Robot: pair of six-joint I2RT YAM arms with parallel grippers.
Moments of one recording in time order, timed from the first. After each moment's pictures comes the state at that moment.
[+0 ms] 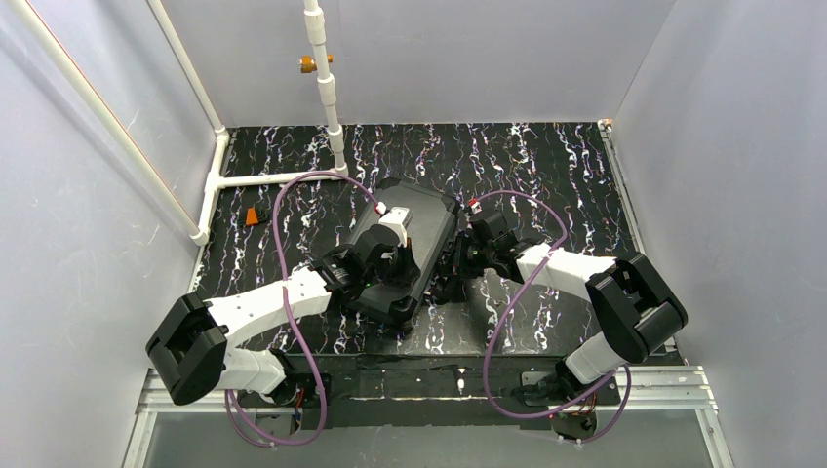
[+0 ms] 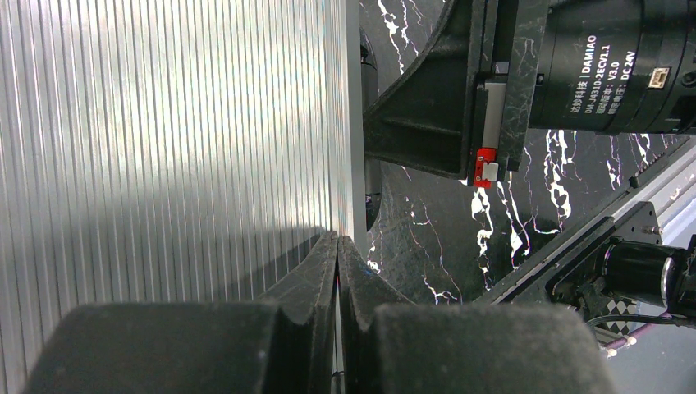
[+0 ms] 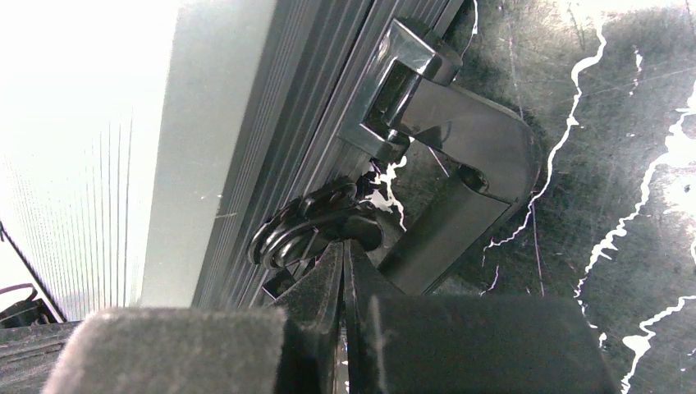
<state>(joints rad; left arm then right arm) -0.88 1.30 0.77 -0.15 -0.04 -0.58 0.64 1.53 0.74 -0.03 -0.25 0.72</state>
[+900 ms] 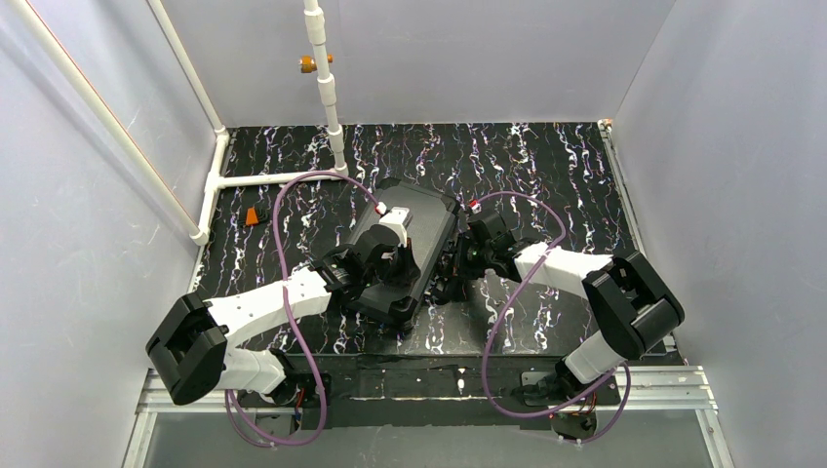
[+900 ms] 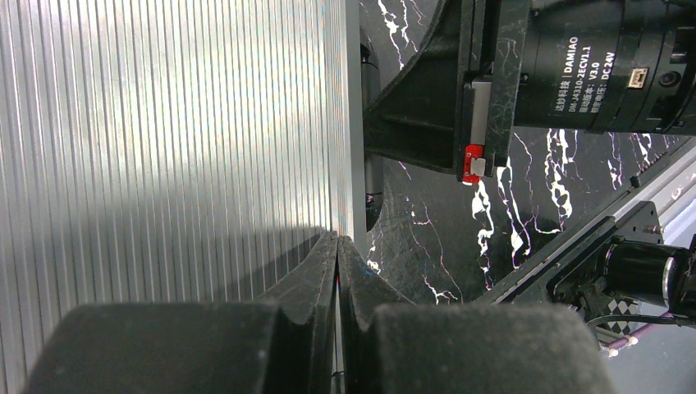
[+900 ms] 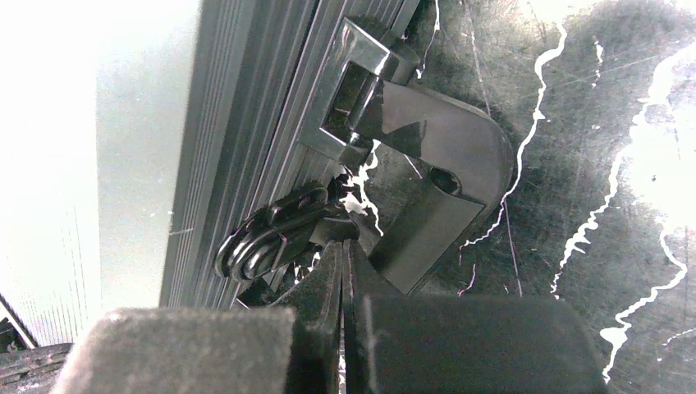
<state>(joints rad) -0.88 1.30 0.77 -0.15 -0.05 -0.58 0.65 1.55 0.75 -0.06 -0.20 0.72</state>
